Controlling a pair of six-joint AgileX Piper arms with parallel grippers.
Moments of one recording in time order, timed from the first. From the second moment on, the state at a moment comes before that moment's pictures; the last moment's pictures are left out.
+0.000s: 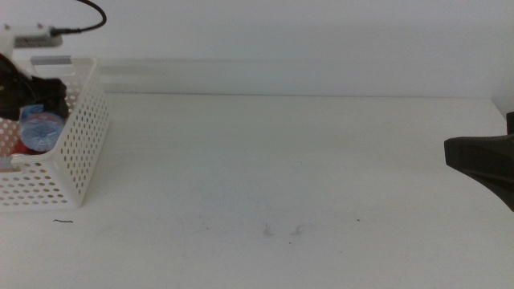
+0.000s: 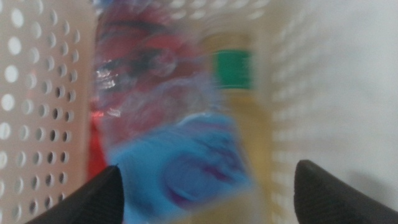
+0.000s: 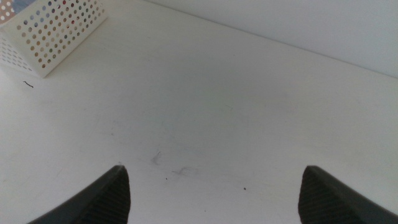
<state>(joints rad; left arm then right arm) 0.24 1.91 -1.53 -0.21 0.79 0.28 0.64 0.80 -0.95 -0.14 0.79 0.20</state>
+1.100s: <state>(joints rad) -0.17 0.82 -1.11 -0.33 0.85 0.31 0.64 0.80 -0.95 -0.14 0.79 0.20</state>
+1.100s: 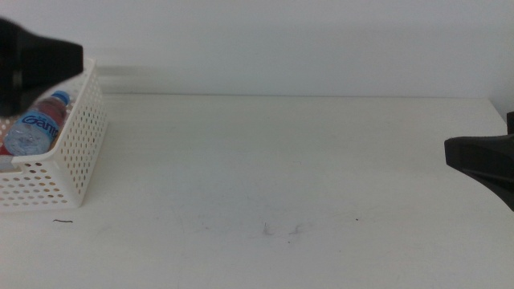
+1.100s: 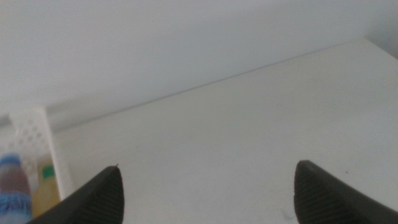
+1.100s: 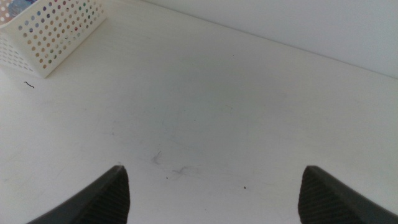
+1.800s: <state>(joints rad) -0.39 0.53 -0.86 -0.02 0.57 0.03 0.64 0.80 -0.95 -0.14 0.79 0.20</state>
